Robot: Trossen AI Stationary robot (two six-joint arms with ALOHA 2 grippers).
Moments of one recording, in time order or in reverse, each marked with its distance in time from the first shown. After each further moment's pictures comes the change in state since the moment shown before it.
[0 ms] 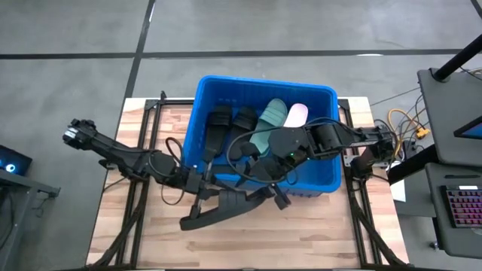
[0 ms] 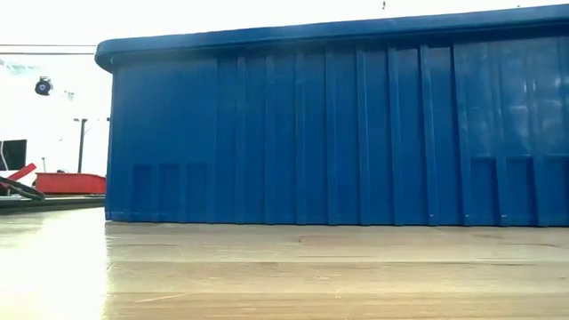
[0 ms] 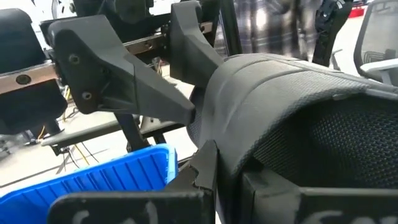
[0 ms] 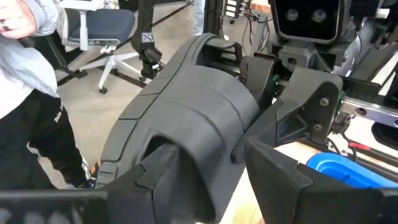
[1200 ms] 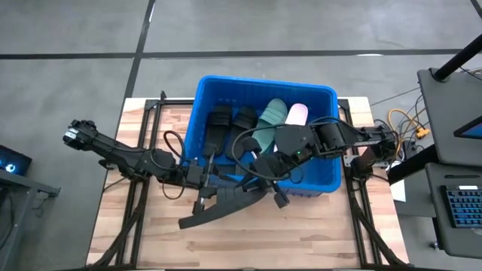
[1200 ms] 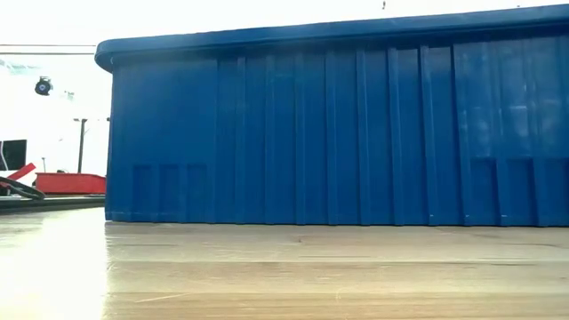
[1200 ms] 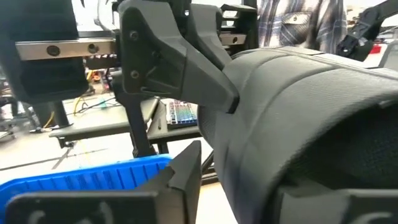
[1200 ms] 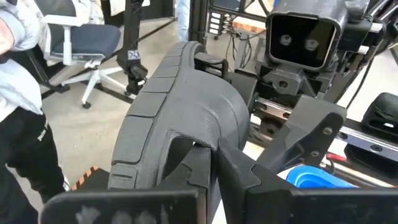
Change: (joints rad) left arm 0.027 0.014 0.003 0.084 -0.042 -0.112; right arm 0.010 -0.013 0.002 0.060 0.065 0.011
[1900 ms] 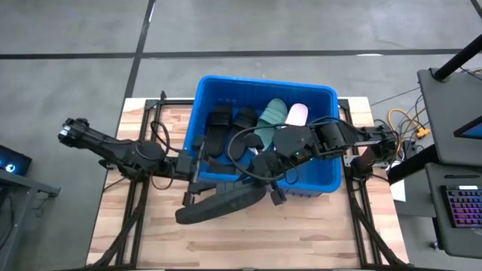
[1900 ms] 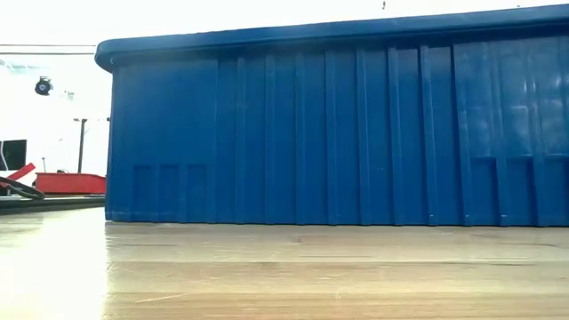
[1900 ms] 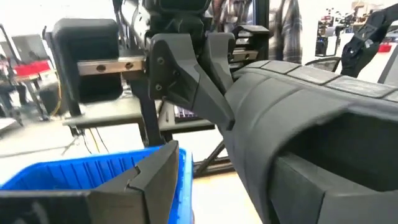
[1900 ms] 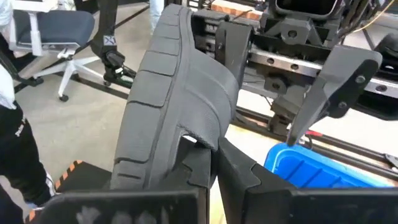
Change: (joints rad) left arm 0.002 -0.111 -0.002 -0.131 -0.011 -0.028; right arm 0.000 -0.006 -0.001 -0.059 0.099 0.017
